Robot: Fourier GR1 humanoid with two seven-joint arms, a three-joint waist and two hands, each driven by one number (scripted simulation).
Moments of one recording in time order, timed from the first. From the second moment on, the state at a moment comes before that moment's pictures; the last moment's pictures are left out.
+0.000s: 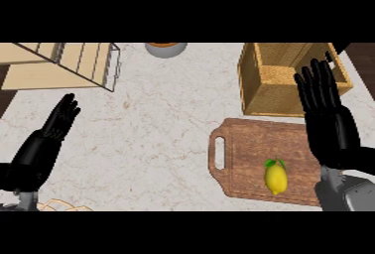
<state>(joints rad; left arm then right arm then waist) -0.01 0.48 -0.14 -1.67 0.22 0.10 -0.01 -0.20 -0.30 0.16 -1.71 -0.38 -0.24 -0.13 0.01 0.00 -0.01</state>
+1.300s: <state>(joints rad) -0.06 0.50 -0.11 -1.71 0.05 0.14 0.04 -0.52 -0.36 0.62 -1.36 0.34 -0.43 0.43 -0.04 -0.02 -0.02</state>
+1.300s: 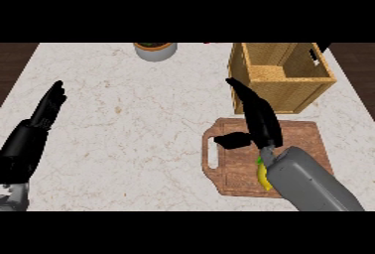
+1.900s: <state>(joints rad) -0.12 0.49 -0.10 -1.64 0.05 0.12 0.03 -0.80 -0.52 0.67 -1.49 0.11 0.31 0.97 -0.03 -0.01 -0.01</state>
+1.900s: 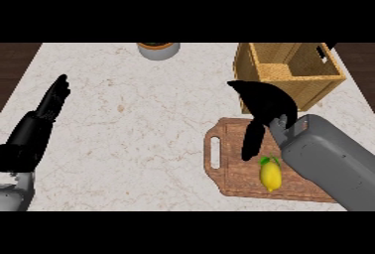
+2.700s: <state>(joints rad) -0.20 0.46 -0.07 -1.55 0.04 0.07 0.00 -0.74 -0.64 0.66 -1.55 -0.09 0.46 1.03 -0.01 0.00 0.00</state>
